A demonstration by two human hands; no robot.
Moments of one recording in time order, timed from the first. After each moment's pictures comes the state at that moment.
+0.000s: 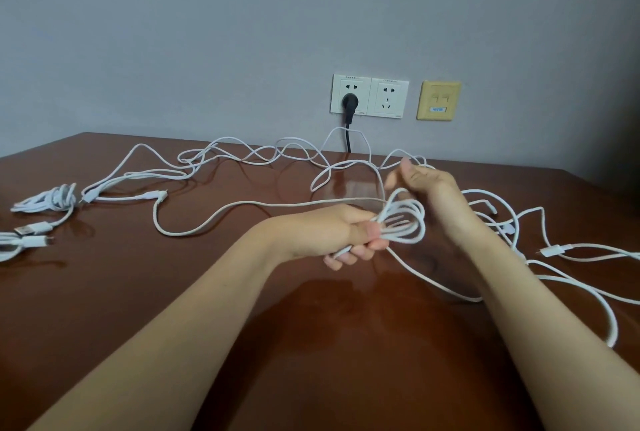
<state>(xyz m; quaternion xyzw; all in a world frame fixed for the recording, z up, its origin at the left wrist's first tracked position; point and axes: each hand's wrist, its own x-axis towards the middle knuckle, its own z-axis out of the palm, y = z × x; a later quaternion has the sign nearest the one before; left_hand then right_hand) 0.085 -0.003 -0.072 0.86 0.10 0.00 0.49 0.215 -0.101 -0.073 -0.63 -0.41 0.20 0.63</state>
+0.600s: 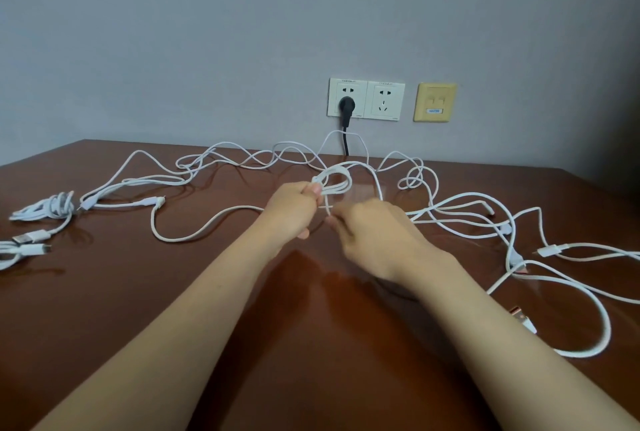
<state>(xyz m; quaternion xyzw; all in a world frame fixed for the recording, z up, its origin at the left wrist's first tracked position) 0.098 0.030 -0.089 0.77 0.29 0.26 0.50 0.164 -0.084 -0.081 -0.79 -0.59 -0.12 0.12</state>
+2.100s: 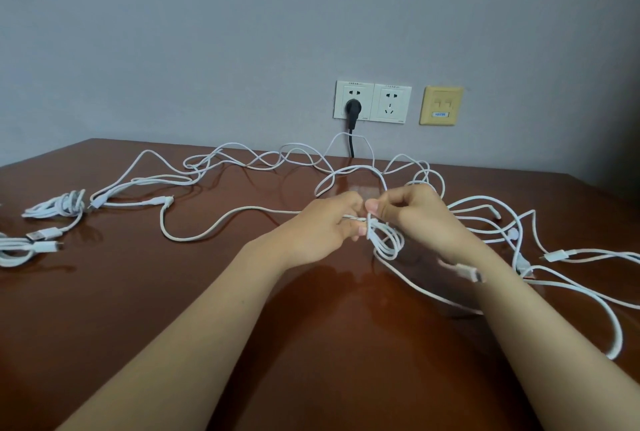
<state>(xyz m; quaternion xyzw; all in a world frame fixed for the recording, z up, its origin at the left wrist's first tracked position) 0.089 0.014 -0.088 0.92 0.09 0.17 0.35 0.206 -0.095 -0.078 -0.76 -0.47 0.09 0.45</state>
